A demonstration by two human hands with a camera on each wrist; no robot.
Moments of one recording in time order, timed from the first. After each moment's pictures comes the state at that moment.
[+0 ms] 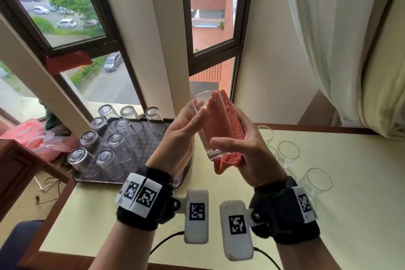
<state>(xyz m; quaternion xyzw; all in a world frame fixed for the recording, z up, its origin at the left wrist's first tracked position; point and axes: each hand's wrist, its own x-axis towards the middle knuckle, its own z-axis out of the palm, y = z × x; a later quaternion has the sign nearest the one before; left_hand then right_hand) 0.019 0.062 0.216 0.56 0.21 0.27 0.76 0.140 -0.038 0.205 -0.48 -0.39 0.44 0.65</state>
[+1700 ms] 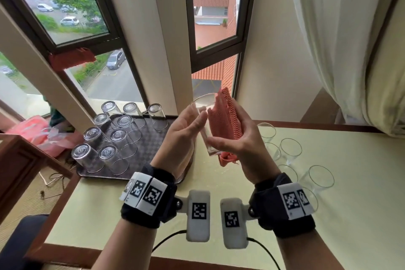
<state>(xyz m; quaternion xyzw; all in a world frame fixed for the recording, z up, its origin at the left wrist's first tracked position) 0.018 0.059 0.200 0.58 0.21 0.27 0.74 0.135 -0.036 0.197 -0.50 -0.40 0.40 0.66</state>
